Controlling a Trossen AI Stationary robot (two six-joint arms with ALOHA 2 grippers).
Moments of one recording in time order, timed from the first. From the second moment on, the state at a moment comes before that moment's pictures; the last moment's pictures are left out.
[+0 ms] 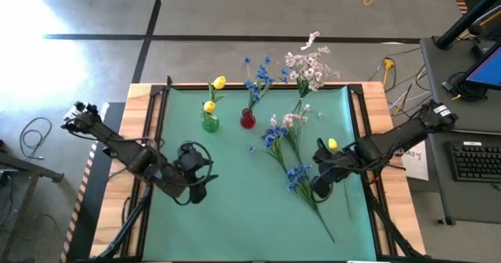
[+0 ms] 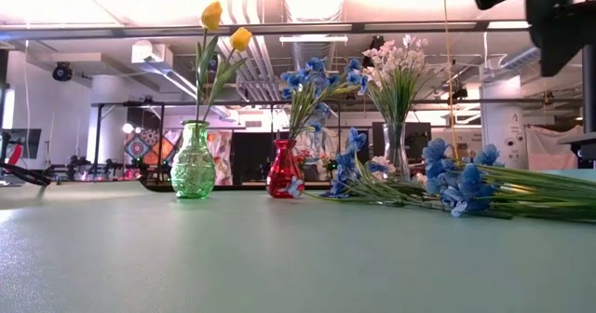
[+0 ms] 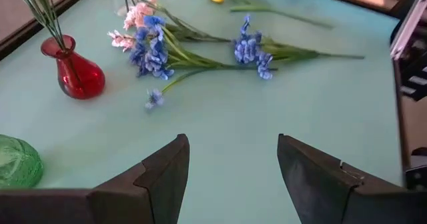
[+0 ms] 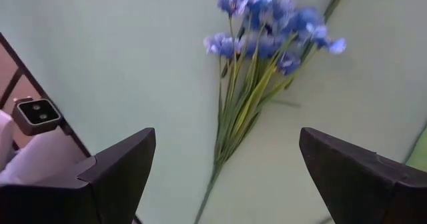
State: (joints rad) left arm -0.58 1.20 1.09 -0.73 -0.64 -0.77; right arm 0.42 1.21 1.01 -0.94 0.02 1.22
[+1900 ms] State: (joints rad) left arm -0.58 1.29 1.09 -0.69 -0.70 -0.78; right arm 0.53 1.43 1.01 -0.93 0.06 1.37
